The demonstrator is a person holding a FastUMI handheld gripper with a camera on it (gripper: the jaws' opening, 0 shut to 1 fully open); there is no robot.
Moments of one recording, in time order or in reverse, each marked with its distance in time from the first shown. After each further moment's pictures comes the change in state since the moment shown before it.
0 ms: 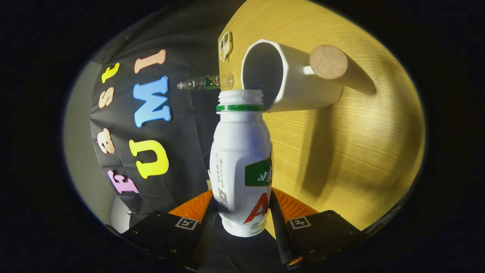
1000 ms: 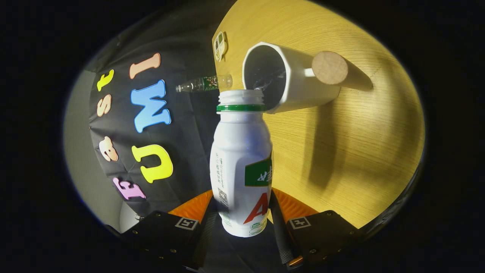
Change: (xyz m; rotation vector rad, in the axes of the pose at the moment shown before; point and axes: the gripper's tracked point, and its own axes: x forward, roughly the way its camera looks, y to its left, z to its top) arm -0.016 0.010 0.000 0.071 0.025 0.005
